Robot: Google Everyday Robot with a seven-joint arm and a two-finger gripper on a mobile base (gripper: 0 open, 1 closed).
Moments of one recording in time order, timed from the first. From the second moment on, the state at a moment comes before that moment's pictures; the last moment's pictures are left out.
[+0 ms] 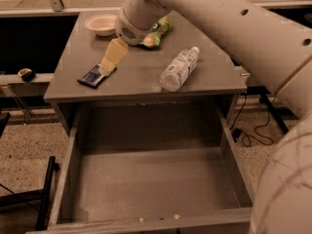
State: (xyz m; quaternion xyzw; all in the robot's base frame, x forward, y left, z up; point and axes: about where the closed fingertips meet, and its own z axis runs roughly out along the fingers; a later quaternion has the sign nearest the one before) arm 0.678 0.099 0.918 -0.58 0.74 0.08 0.33
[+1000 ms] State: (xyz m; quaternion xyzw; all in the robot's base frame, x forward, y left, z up) arm 0.713 0.169 0.837 -0.55 0.75 0.21 0.31
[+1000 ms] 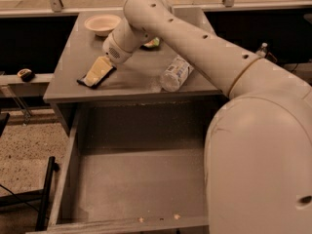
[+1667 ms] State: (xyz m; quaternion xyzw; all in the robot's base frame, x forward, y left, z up) arm 0.711 0.172 0.833 -0.53 0.76 0.22 0.30
